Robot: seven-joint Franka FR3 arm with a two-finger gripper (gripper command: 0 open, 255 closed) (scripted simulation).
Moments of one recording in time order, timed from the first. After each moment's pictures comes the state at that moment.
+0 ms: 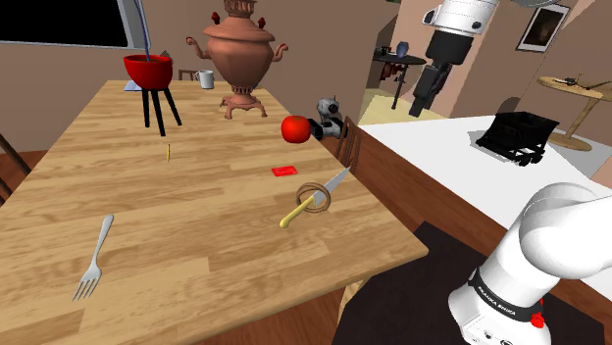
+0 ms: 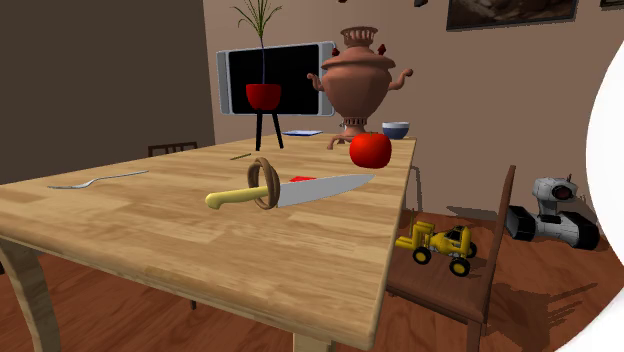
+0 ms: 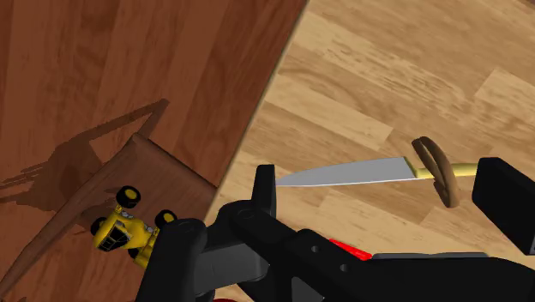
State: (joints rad) arm -0.01 -0.79 0.03 -2.32 0.04 1.61 -0.13
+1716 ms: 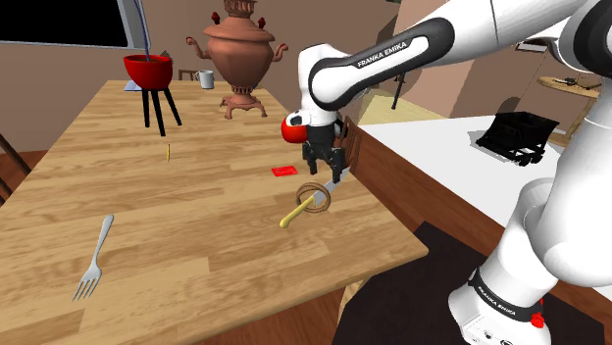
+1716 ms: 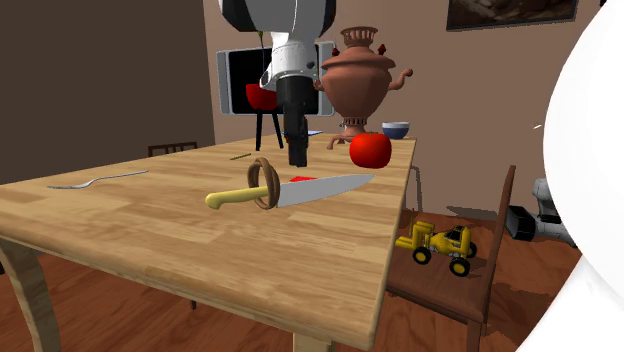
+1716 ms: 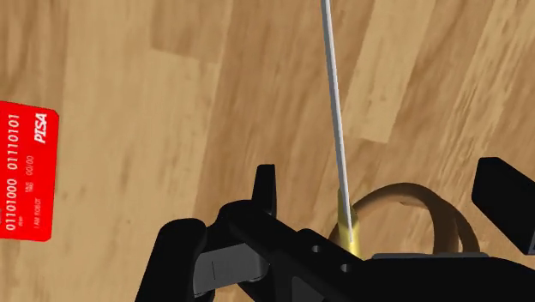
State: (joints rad) arm 0.29 0.08 -0.04 -2.06 0.02 1.89 -1.27
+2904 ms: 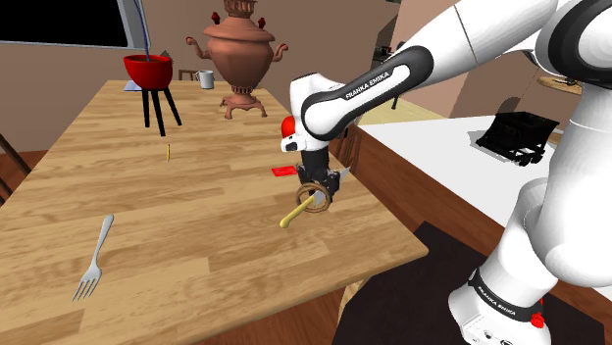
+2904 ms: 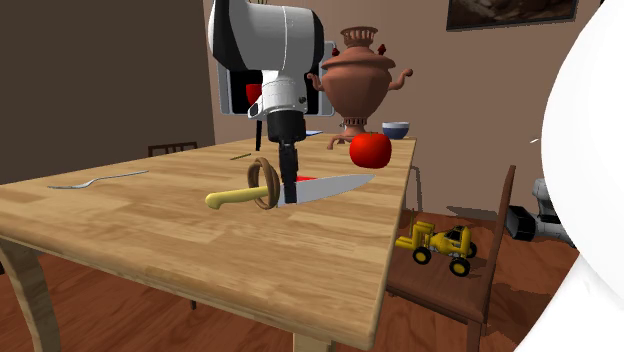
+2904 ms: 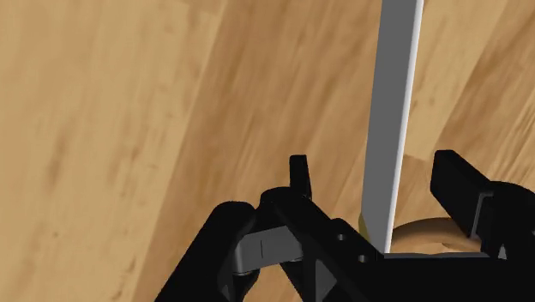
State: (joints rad) arm 0.31 0.16 -0.01 -2.12 0.01 2.00 -1.36
